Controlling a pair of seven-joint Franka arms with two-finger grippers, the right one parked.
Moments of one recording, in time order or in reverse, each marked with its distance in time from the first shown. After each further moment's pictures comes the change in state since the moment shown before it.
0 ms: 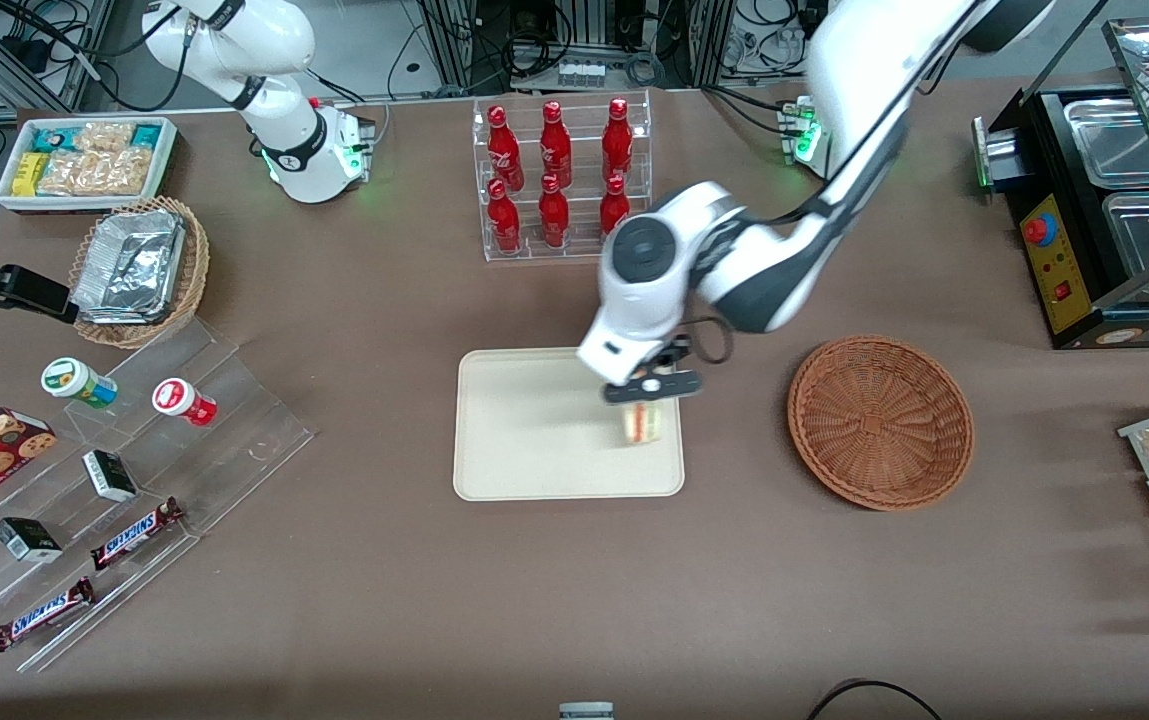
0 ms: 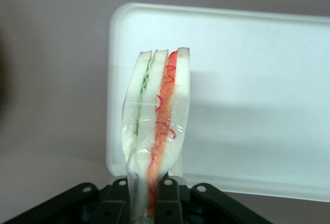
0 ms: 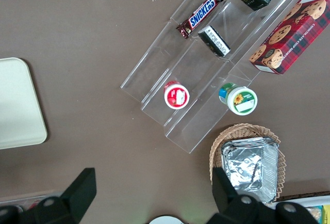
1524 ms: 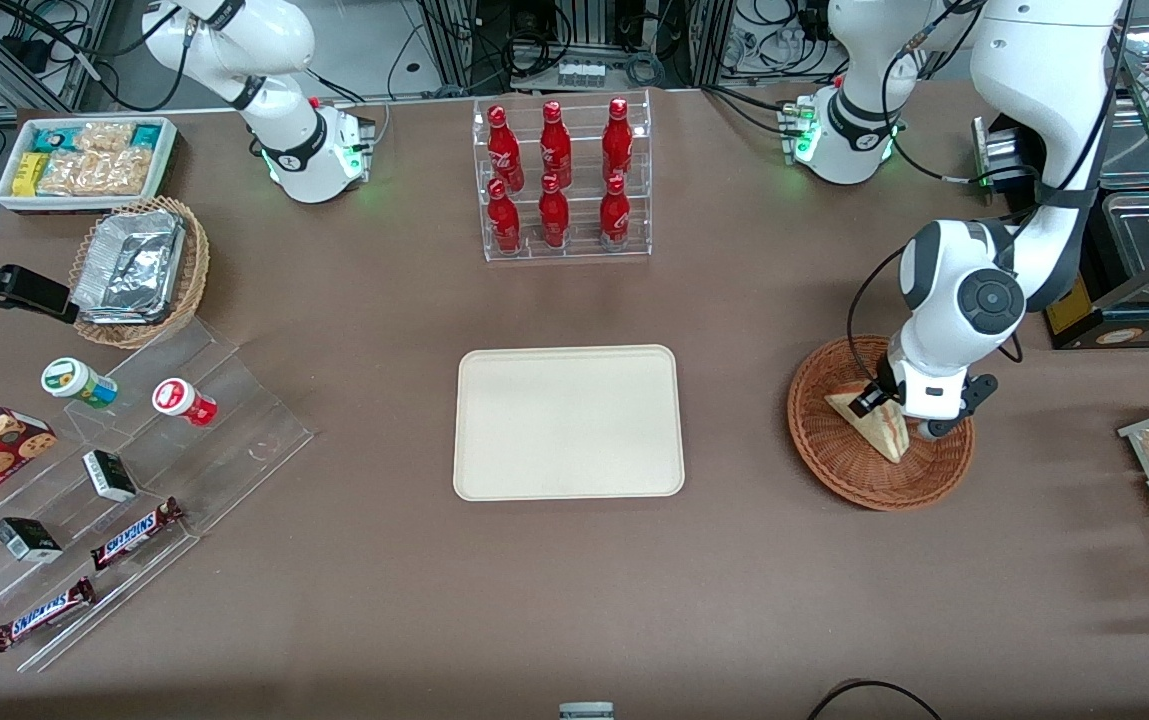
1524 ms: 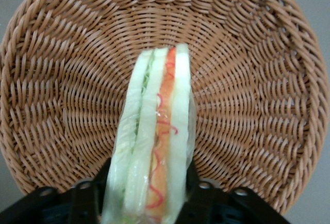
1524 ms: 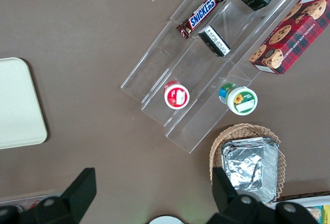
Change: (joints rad) arm 0.227 -0.367 0.496 -0.697 -0.294 0.451 0.197
